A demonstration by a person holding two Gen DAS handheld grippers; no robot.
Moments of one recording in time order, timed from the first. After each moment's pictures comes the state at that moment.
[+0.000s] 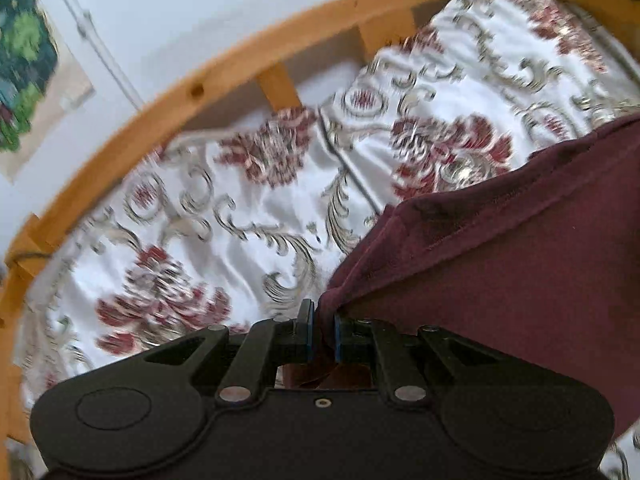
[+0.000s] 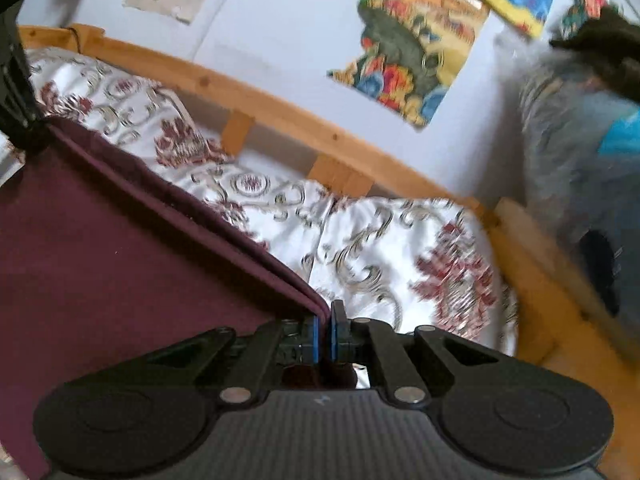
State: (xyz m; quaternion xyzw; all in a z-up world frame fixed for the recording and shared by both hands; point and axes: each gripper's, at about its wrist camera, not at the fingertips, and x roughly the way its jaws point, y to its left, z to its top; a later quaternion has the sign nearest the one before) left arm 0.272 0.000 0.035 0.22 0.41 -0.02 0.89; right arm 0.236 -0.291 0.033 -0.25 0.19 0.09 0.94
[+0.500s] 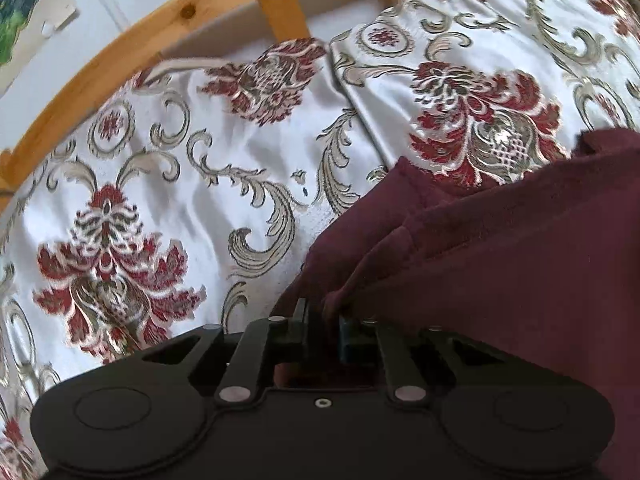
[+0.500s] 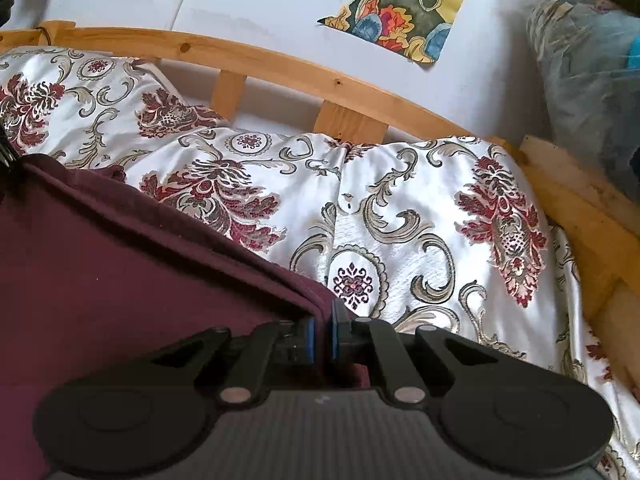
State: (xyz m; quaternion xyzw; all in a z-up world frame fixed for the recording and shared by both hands) left arm 0.312 0.004 -0.018 0.16 0.46 0.02 0.87; right arm 0.280 -0.295 -0.024 -0.20 0.23 0.09 0.95
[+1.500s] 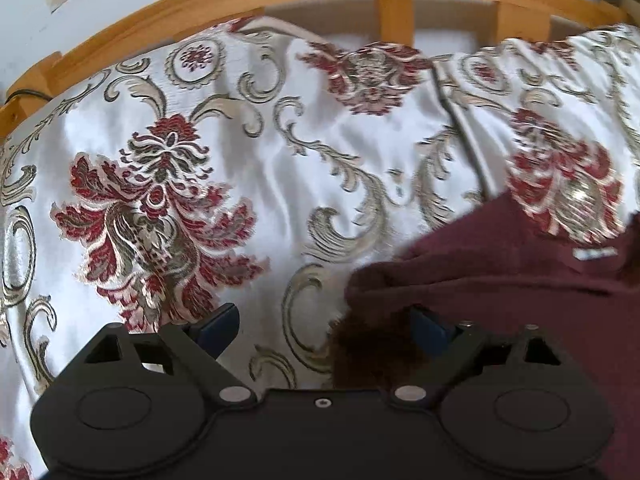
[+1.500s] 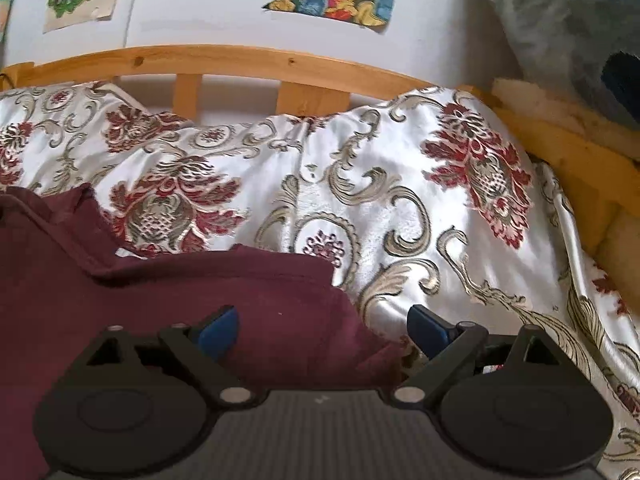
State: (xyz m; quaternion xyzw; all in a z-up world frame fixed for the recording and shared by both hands) left arm 0.316 0.077 -0.020 0.04 0.44 0.08 0.89; right arm 0.288 -0.331 -0.029 -0.11 0.26 0.07 0.96
